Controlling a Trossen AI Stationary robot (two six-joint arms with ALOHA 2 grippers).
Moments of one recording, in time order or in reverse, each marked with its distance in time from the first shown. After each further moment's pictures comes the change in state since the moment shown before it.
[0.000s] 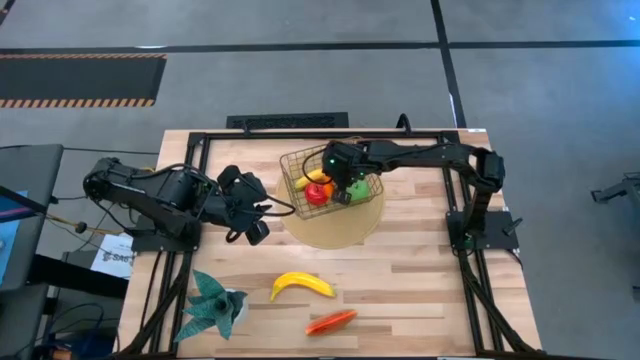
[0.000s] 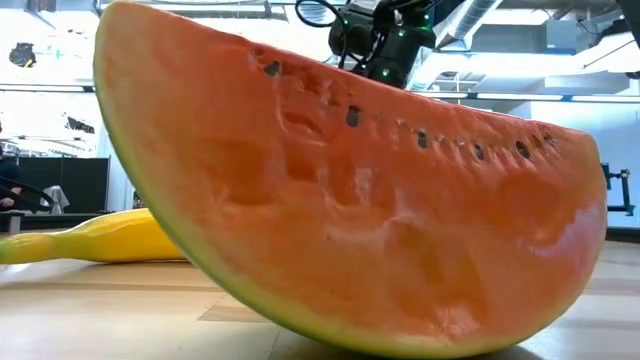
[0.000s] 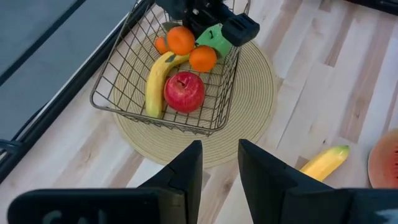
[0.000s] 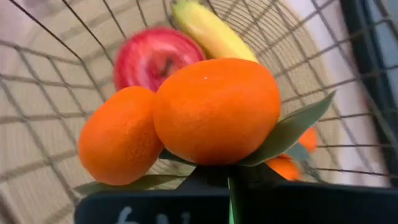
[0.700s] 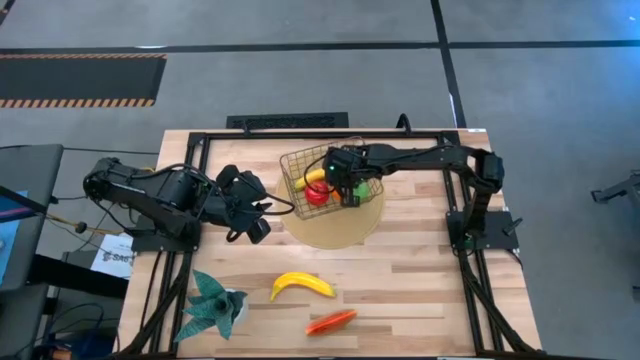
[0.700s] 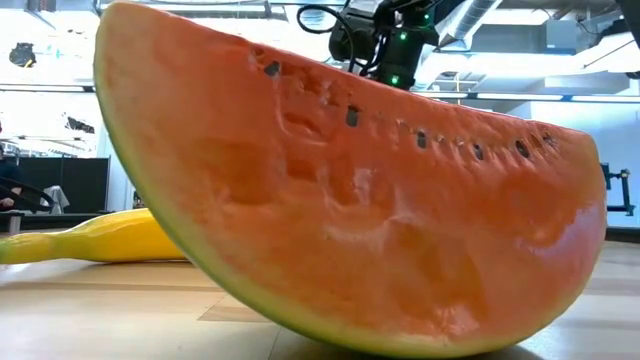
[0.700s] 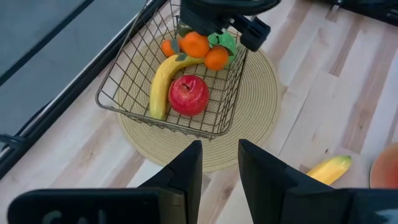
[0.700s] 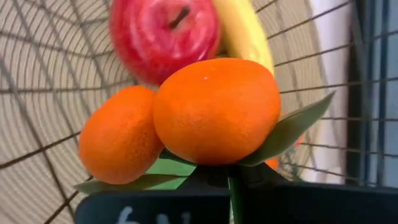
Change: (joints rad) left arm 0.000 0.000 0.000 0.000 -0.027 -0.039; right arm 0.020 0.006 -0.009 -0.065 0.109 -0.244
